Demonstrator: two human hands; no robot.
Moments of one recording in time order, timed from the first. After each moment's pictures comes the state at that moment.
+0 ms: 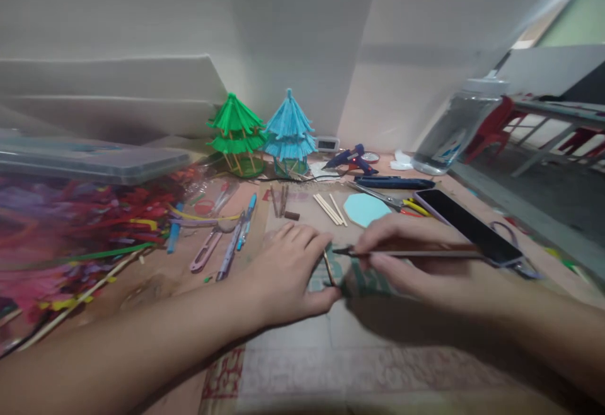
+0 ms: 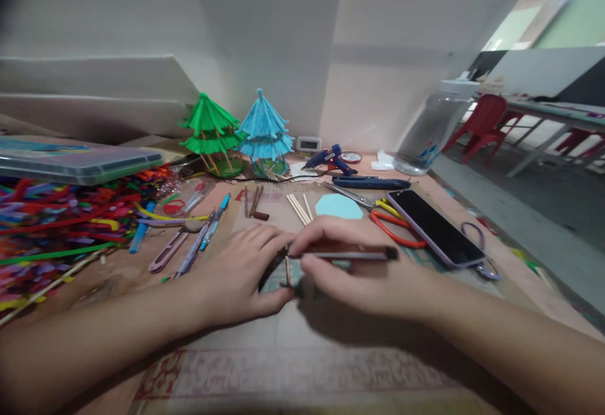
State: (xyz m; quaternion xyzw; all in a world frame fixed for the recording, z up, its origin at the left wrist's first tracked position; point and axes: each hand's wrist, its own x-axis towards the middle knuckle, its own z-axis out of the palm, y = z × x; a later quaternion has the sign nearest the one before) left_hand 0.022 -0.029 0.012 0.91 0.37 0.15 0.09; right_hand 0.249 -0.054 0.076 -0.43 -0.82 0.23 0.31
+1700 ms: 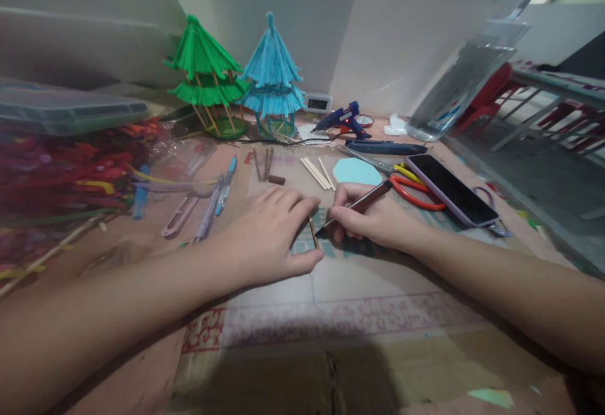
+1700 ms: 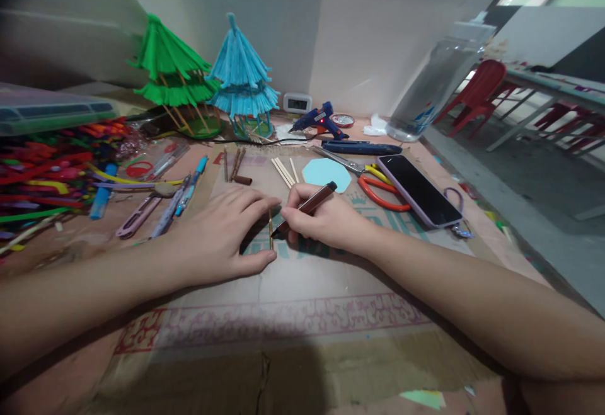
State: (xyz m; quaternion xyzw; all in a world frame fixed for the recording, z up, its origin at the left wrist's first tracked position) left_hand 0.019 -0.027 0.013 0.92 0.36 0.13 0.05; right_hand 0.238 -0.023 0.027 -0.45 -0.69 0.48 0.29
